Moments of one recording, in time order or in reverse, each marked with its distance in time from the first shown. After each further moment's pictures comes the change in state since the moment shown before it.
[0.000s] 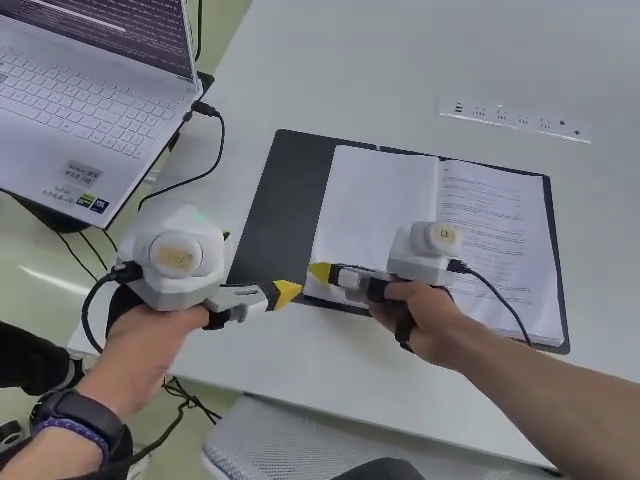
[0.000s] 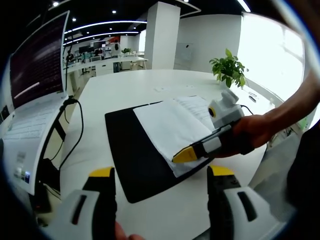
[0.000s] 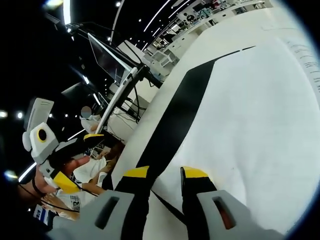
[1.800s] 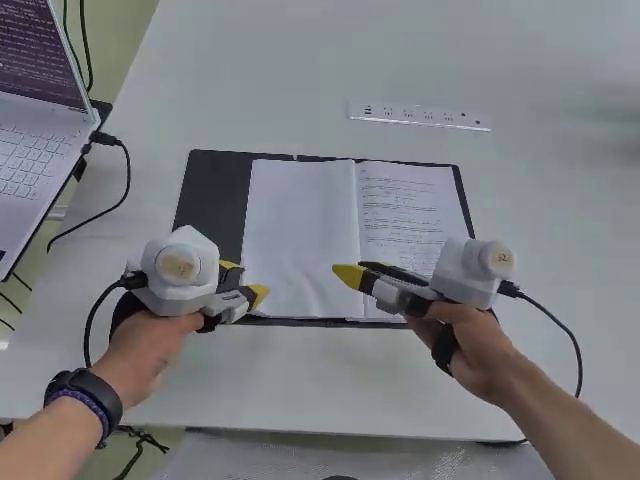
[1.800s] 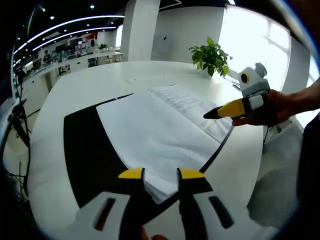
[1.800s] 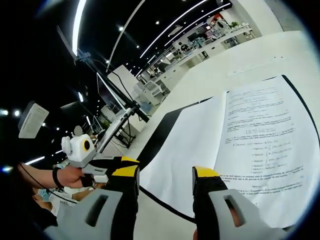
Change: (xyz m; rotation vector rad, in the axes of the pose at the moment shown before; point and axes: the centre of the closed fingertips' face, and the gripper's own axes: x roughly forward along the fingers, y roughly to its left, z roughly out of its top) left arm 0.088 -0.053 -0.007 0.082 0.066 -0.189; right arm -0.145 -0.041 0.037 -0.045 -0.263 -0.115
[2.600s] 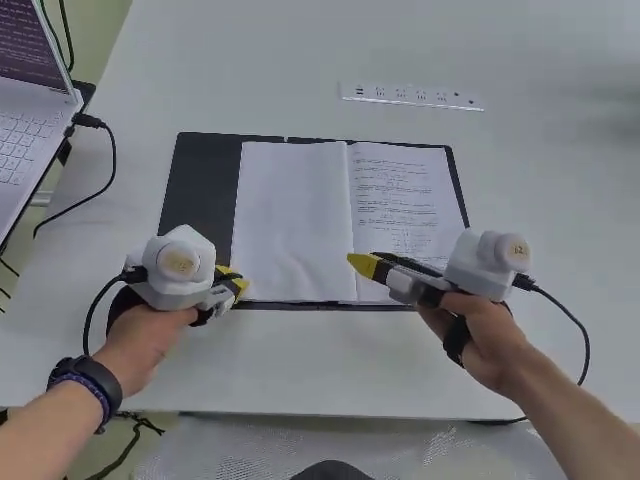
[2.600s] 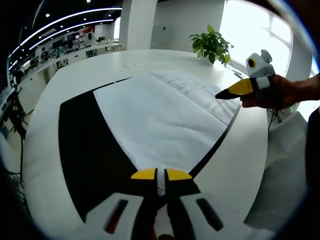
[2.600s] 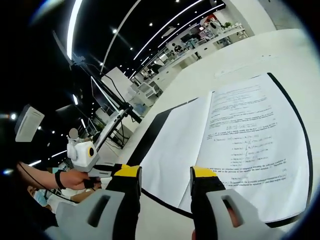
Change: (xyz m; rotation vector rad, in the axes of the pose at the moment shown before) left arm 0.010 0.003 -0.031 0.018 0.090 0.015; right arm -0.020 -0.022 -0.002 0.015 -0.006 -0.049
